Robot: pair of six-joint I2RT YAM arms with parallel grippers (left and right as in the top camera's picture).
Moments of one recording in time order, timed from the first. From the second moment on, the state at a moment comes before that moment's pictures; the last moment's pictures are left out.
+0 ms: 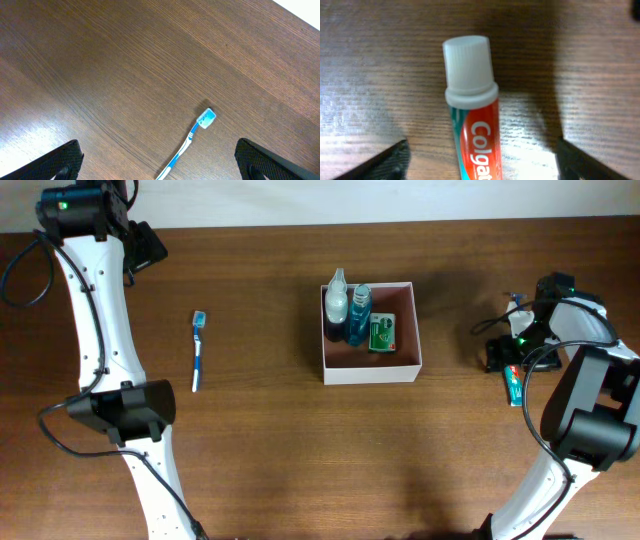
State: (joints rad) left arm 0.10 2.40 2.88 -1.68 -0.28 -0.47; right arm -0.34 2.14 1.53 -0.97 0.00 -0.34
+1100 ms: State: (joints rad) left arm 0.10 2.40 2.88 -1.68 -0.28 -0.47; right arm -0.34 2.14 1.53 -1.01 -0.01 -0.34
